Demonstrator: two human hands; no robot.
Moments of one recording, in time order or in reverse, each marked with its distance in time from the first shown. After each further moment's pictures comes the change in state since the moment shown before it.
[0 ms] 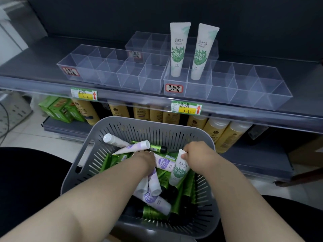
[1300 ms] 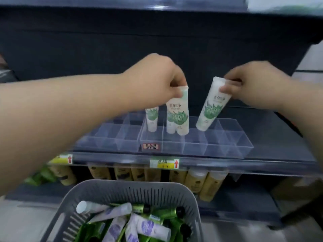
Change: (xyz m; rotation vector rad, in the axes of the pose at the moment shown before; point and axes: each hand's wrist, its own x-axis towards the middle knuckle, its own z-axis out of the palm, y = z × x) left_hand -0.195 -0.030 -0.312 -0.273 1.130 0.487; right_hand -0.092 0.059 -0.266 -0.087 0.883 -0.113
